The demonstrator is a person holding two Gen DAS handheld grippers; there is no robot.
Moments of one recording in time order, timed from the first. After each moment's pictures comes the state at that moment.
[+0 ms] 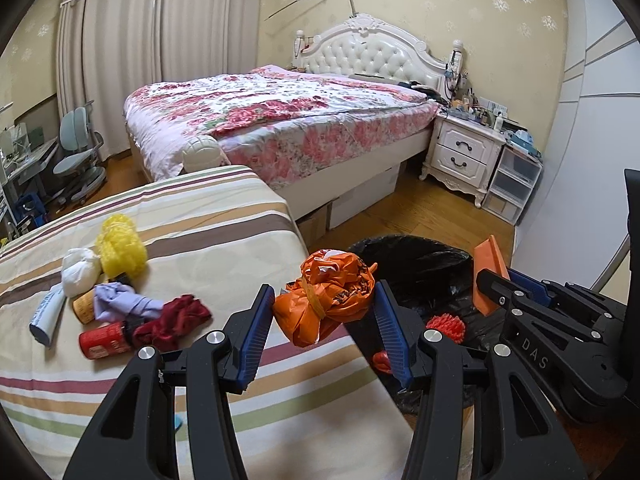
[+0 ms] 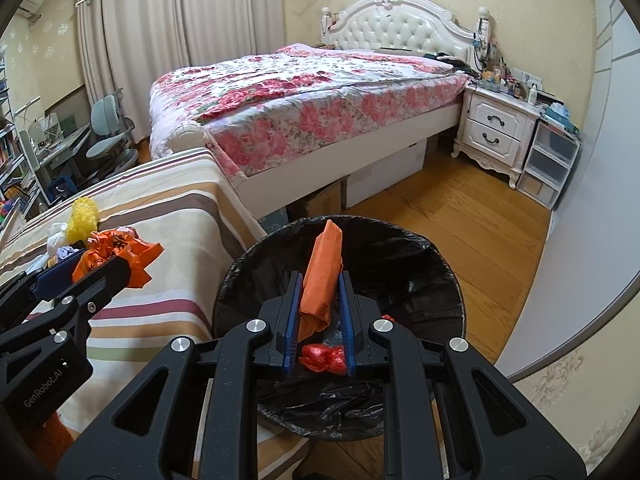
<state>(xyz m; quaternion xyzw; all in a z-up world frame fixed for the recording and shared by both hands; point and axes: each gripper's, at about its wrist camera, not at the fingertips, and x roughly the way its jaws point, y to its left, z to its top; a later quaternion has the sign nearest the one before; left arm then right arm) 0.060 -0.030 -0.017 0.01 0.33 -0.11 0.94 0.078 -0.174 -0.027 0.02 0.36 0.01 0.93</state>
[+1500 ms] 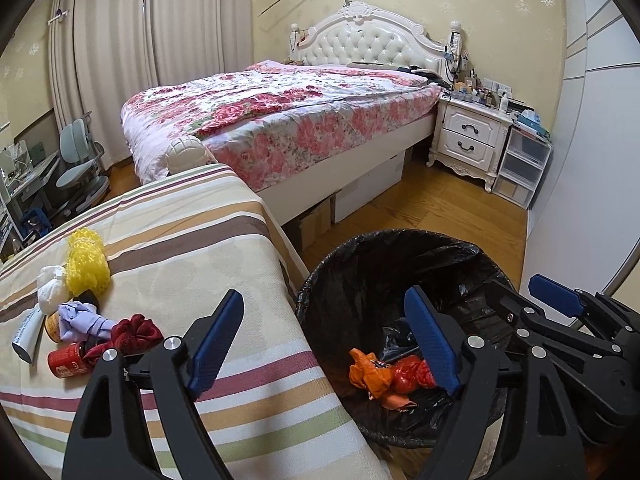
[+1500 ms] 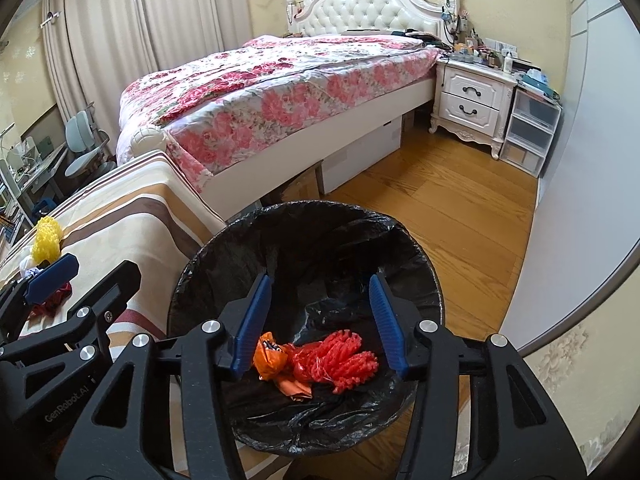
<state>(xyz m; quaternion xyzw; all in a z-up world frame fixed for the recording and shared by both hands) 0.087 -0.065 -0.036 0.04 0.34 -0.09 0.93 0.091 -0.208 -0.048 0.06 0.37 -0.03 0.92</state>
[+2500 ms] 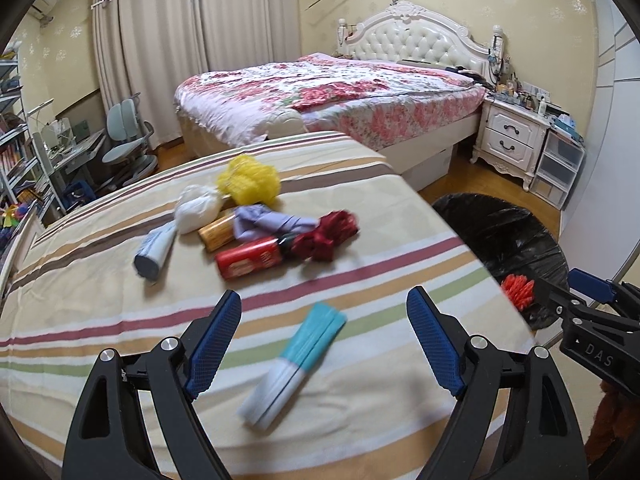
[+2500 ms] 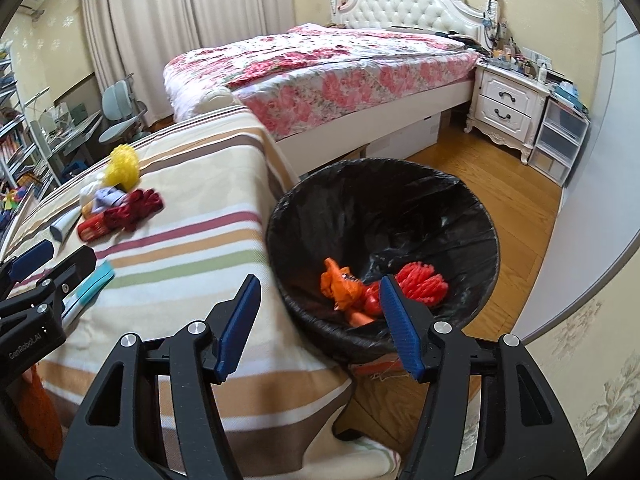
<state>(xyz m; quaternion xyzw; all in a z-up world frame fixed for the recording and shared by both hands) -0.004 0.064 -0.031 0.04 0.36 -0.01 0.93 0.006 -0.120 -0.047 0.03 0.39 0.04 0.92</state>
